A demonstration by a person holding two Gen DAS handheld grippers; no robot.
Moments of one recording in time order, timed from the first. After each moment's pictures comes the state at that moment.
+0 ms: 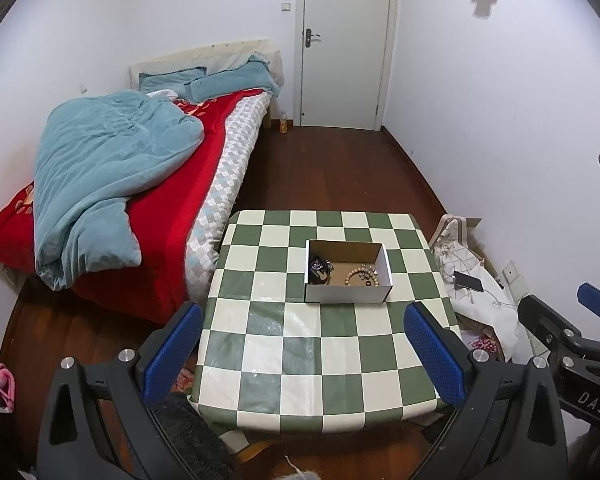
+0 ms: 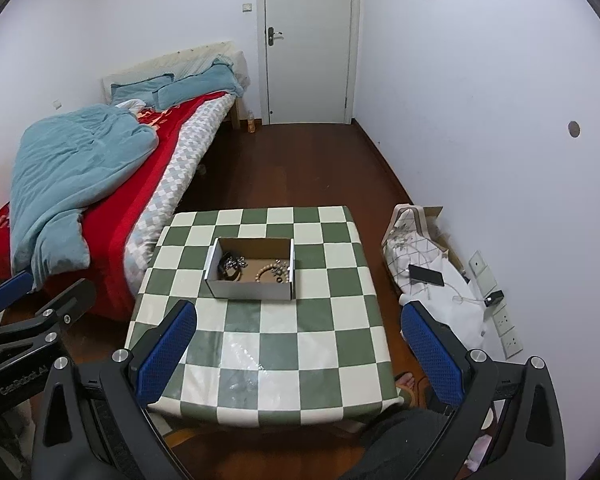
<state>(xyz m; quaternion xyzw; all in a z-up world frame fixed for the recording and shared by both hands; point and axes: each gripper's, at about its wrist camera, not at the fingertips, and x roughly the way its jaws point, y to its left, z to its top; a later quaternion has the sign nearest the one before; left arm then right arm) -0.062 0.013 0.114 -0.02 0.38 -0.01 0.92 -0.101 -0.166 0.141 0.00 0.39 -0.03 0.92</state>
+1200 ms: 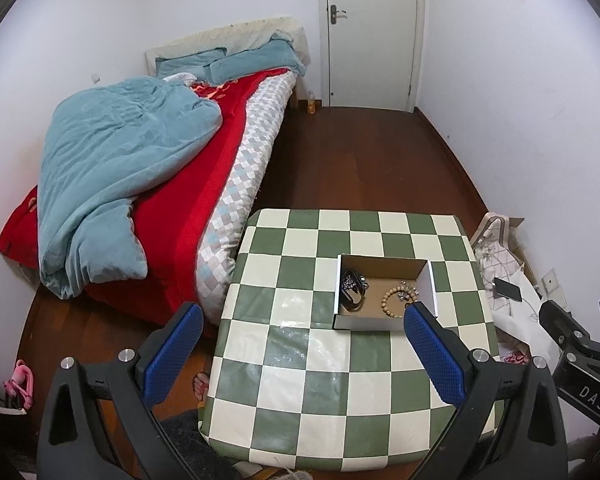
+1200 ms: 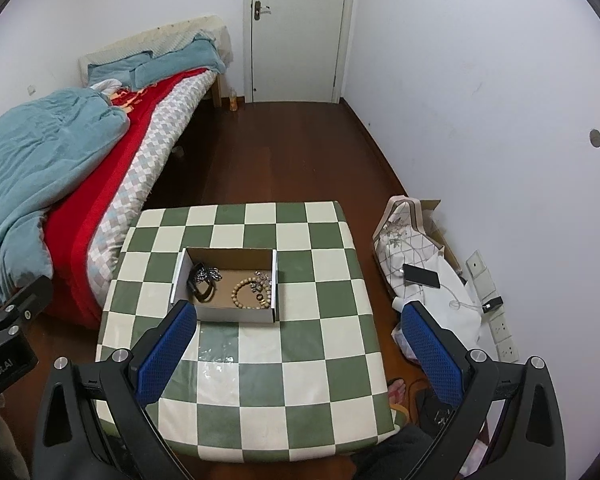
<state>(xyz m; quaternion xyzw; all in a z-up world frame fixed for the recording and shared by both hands) 0.049 0.015 0.084 0.00 0.42 0.05 0.91 0.033 -0.173 0.097 -0.02 0.44 -0.06 0.90</state>
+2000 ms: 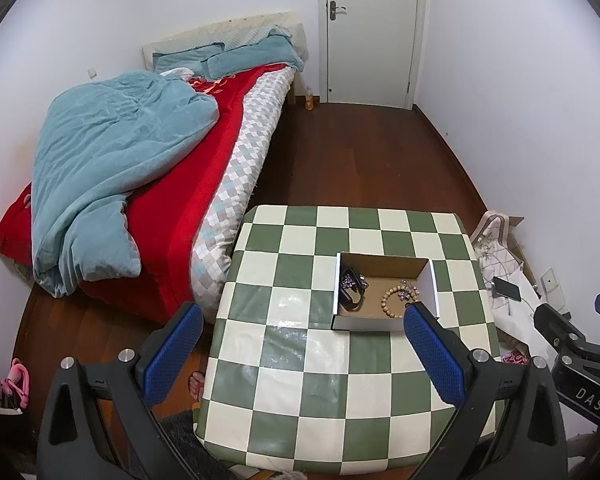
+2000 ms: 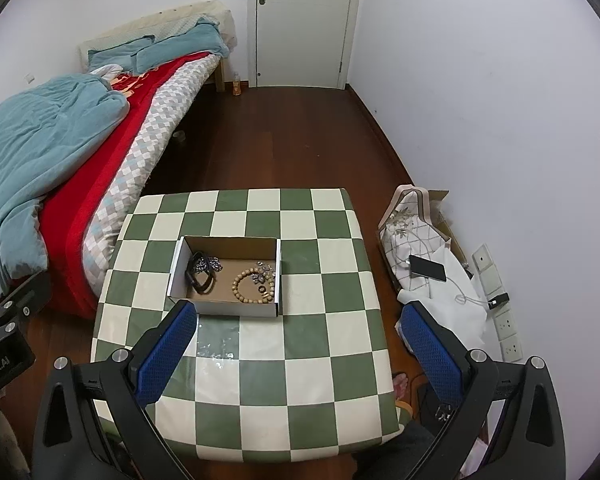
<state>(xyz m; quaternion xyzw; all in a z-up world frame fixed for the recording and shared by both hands) 0.057 0.019 0.075 -0.01 0.42 0.04 0.90 0.052 -0.167 0.079 -0.03 0.46 -0.06 0.89</state>
